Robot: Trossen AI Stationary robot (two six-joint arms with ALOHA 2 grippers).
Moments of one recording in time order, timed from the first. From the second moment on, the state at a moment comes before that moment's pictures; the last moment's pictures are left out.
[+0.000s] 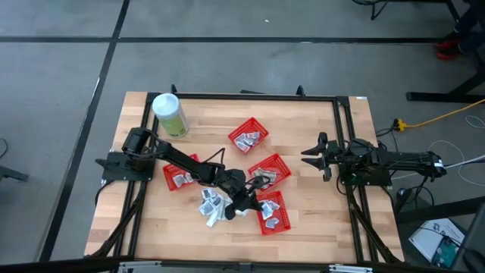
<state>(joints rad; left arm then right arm) -0.23 1.95 1.08 0.47 0.26 0.61 -0.05 0.12 0.02 0.00 -0.02 0.15</state>
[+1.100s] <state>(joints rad) -0.23 1.95 1.08 0.47 0.26 0.60 -0.05 0.12 0.02 0.00 -0.02 0.15</state>
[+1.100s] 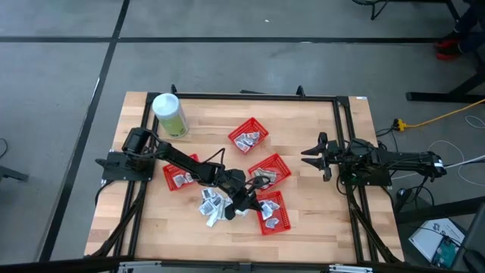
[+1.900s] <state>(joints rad) -0.23 1.95 1.08 0.45 0.20 0.59 -0.05 0.12 0.02 0.00 -0.02 0.15</state>
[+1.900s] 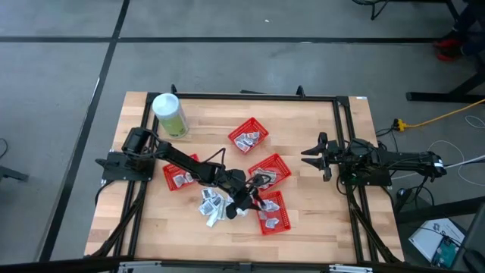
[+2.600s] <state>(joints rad) -0.18 1.70 0.88 0.35 0.04 0.48 -0.05 0.12 0.02 0.00 -0.02 0.15</state>
